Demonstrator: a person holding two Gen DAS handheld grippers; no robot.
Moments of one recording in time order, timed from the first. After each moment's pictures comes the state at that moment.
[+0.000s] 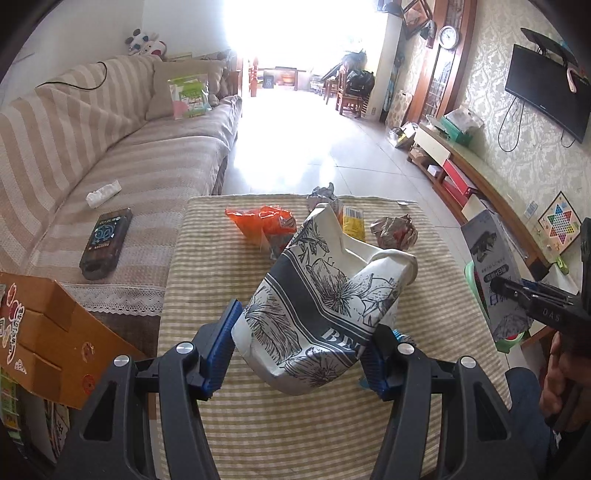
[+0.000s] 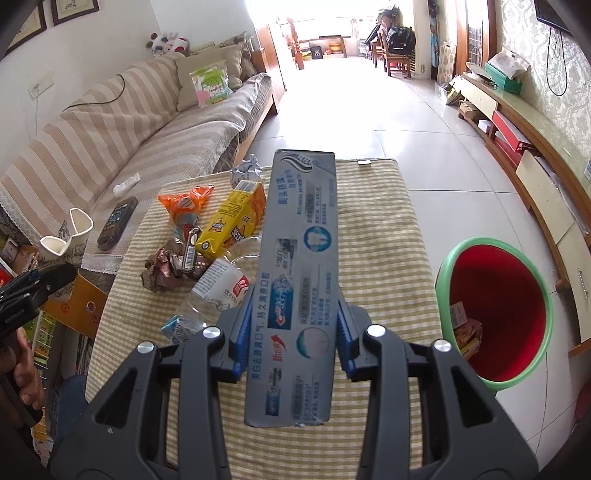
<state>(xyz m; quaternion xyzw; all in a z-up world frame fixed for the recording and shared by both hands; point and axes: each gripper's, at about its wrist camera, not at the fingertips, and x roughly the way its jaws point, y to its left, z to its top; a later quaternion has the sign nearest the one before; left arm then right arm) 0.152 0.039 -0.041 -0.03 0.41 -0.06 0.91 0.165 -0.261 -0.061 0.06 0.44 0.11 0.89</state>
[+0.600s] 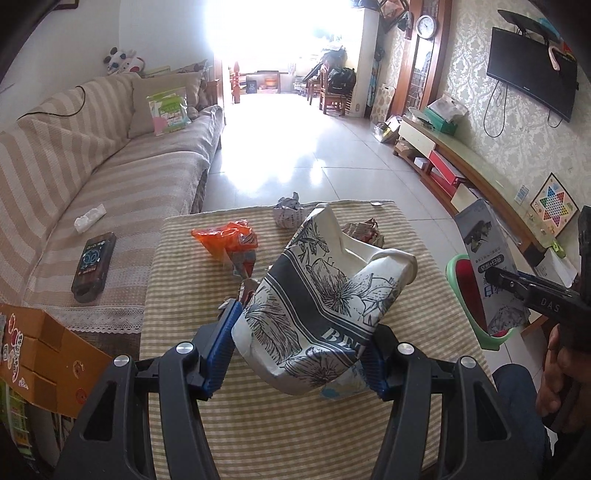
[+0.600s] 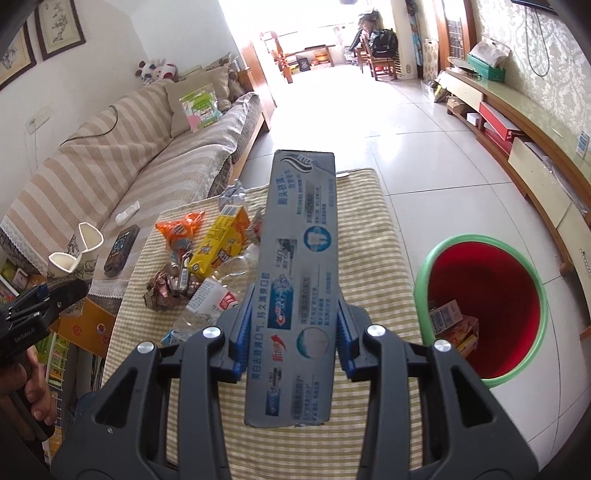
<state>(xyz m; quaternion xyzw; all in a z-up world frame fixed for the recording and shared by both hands) 0.156 -0.020 -0.021 0.00 0.41 -0.08 0.91 0.159 -0.308 -0.051 0.11 0.41 0.09 0.90</state>
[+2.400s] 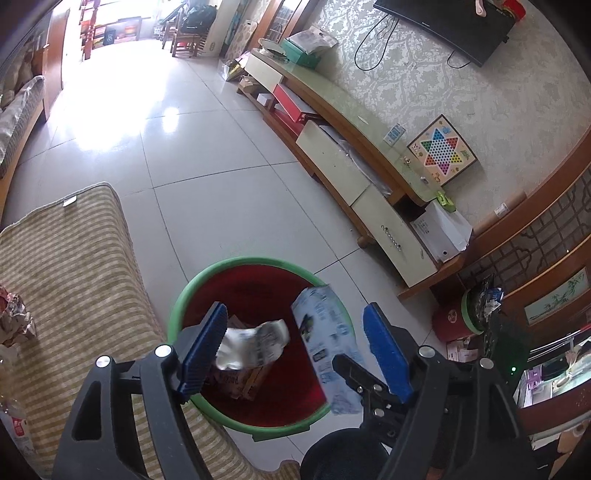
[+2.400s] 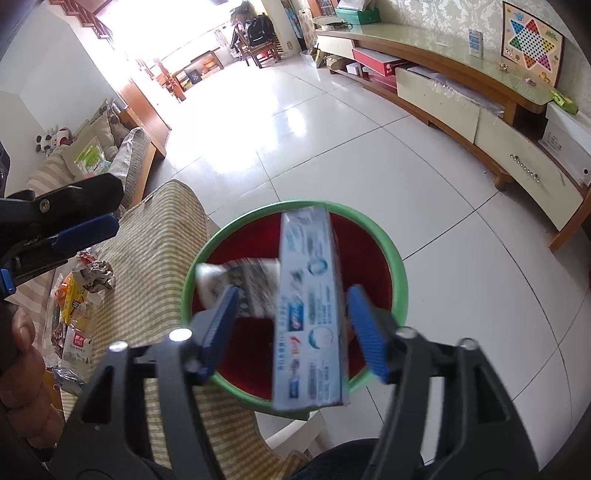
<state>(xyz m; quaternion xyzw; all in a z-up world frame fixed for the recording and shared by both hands) 0.260 -0.386 -0.079 -0.04 0.50 -0.34 0.80 0.147 -0.547 -0.136 0.22 0.44 -0.07 0.87</state>
